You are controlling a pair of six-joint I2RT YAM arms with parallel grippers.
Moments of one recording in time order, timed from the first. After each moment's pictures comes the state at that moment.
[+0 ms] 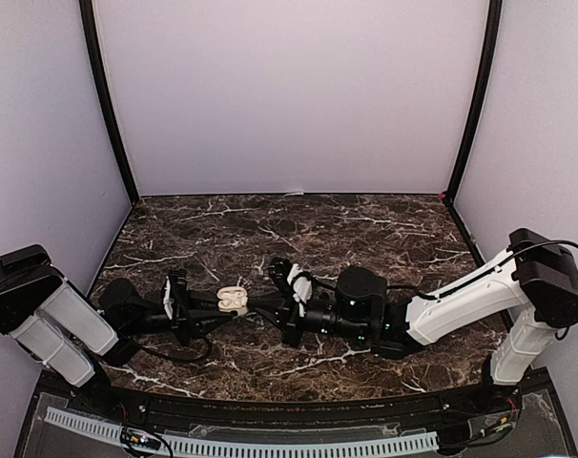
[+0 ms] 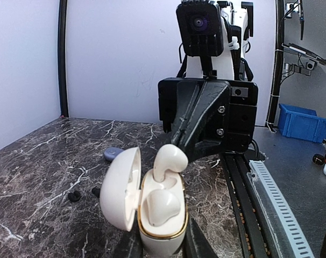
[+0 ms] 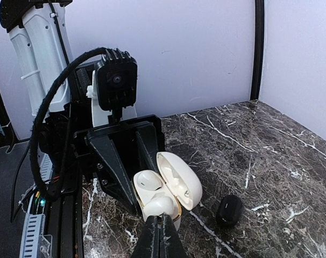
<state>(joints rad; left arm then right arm) -0.67 1.49 0.10 1.49 0.74 -0.12 1.26 1.69 0.78 0.83 -0.06 0.05</state>
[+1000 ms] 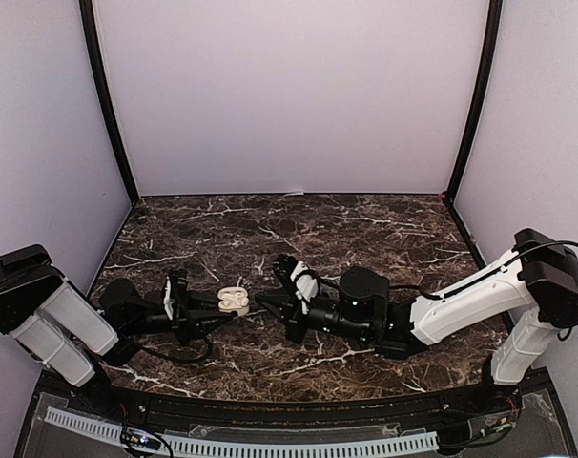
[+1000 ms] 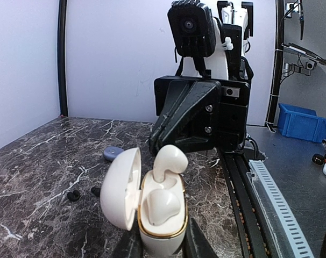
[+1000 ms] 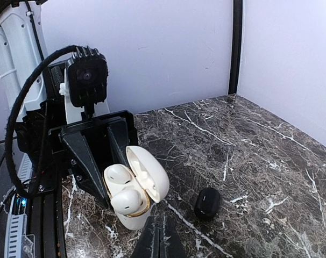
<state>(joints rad) -0.67 1.49 0.10 1.49 0.74 -0.12 1.26 1.66 0.76 0.80 0.05 0.03</state>
